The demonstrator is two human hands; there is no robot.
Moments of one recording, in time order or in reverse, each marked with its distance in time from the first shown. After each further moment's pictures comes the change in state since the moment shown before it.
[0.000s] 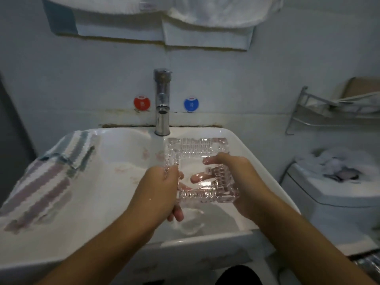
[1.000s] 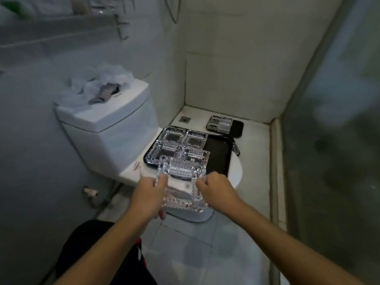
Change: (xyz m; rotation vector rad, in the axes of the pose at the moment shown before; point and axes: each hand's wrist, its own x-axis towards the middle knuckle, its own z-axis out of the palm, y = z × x) left_hand -0.136 -0.038 0.401 0.201 -1.010 0.098; right_hand -0.274 0.226 -0.305 -0.651 0.987 0.493
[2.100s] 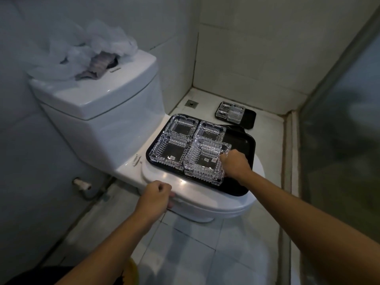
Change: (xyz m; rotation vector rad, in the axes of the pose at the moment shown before) left_hand 0.131 -0.073 0.024 -0.107 -0.066 -0.196; right_hand 0.188 0.059 0.023 -0.073 0.098 0.280
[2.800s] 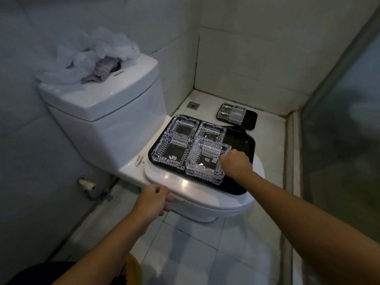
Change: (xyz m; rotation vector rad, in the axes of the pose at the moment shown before) left_hand -0.008 -0.008 -0.010 -0.016 -0.027 -0.033; right_hand 0.000 0.006 0.002 -0.174 0.055 -0.026
